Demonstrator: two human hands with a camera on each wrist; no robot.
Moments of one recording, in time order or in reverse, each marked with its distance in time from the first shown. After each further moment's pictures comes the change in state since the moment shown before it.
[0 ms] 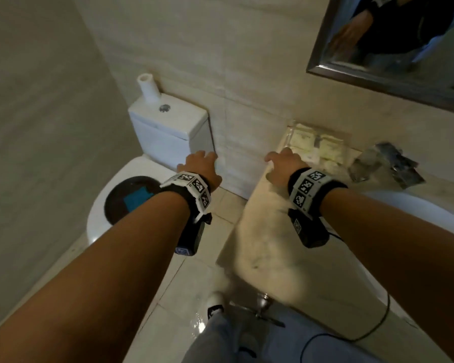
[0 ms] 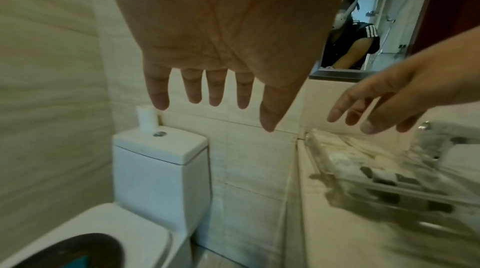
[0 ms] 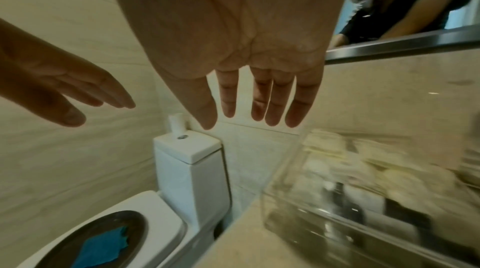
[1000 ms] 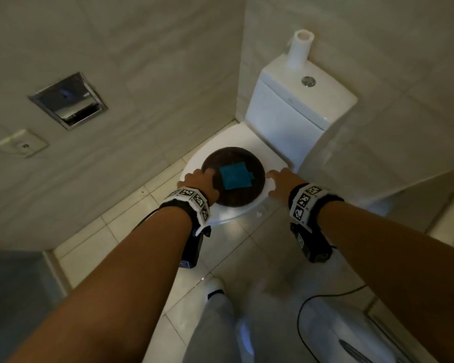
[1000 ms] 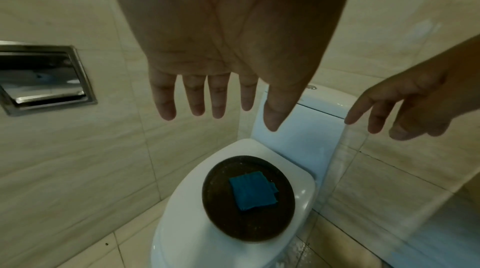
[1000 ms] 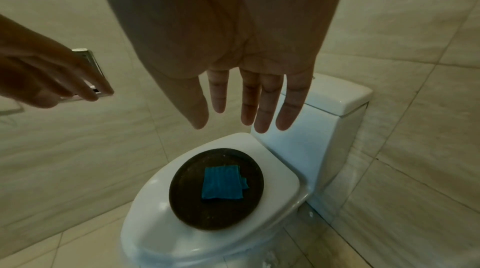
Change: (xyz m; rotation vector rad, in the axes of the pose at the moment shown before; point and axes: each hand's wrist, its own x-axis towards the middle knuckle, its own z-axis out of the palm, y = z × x) left_hand 0.009 -0.392 0.046 -0.148 -0.218 -0.354; right_hand 0.105 -0.348 0.172 -0.248 -0.328 -0.281
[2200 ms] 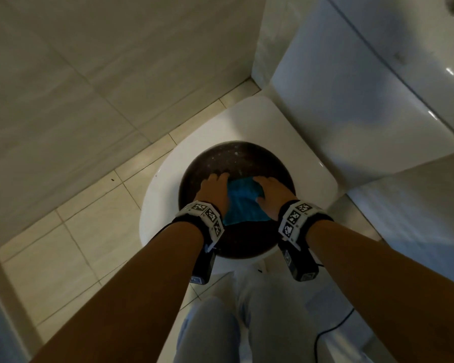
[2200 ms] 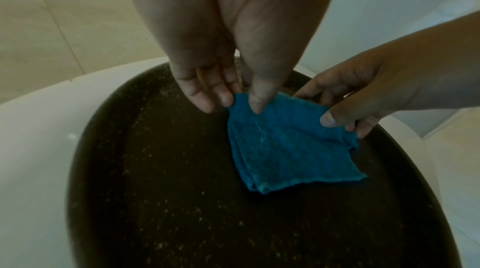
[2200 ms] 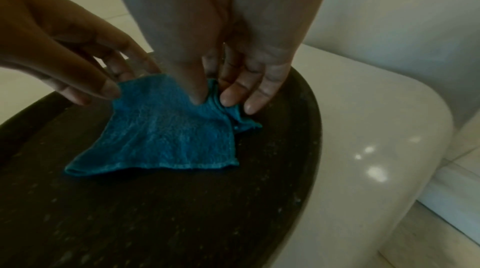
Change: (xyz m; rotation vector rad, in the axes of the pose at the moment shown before) left_hand 0.330 0.001 0.161 -0.260 -0.137 0.013; right_hand 0.347 0.031 0.128 0.230 -0.176 -0.126
